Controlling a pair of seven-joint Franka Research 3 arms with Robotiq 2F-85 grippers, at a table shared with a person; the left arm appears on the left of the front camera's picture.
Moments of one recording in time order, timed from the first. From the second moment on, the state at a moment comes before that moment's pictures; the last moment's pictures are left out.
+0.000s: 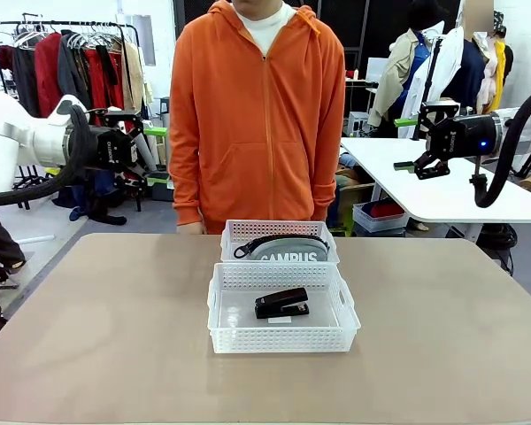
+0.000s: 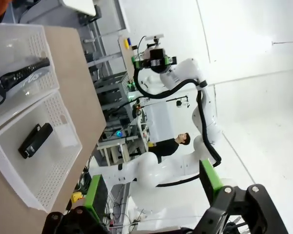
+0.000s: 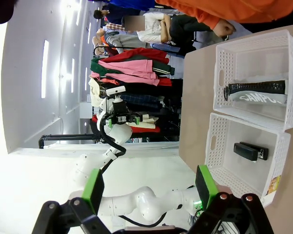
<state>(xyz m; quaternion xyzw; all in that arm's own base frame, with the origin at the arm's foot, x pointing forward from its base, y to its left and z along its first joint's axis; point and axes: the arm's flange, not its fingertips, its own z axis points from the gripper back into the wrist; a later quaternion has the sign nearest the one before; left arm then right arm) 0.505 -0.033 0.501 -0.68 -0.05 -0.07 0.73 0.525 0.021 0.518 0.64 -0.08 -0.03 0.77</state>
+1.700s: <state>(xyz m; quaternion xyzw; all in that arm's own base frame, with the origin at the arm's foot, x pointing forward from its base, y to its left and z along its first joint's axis) 0.496 -0.028 0.519 -0.70 -0.07 -0.06 0.71 0.525 0.021 0.518 0.64 -0.08 -0.03 0.77</state>
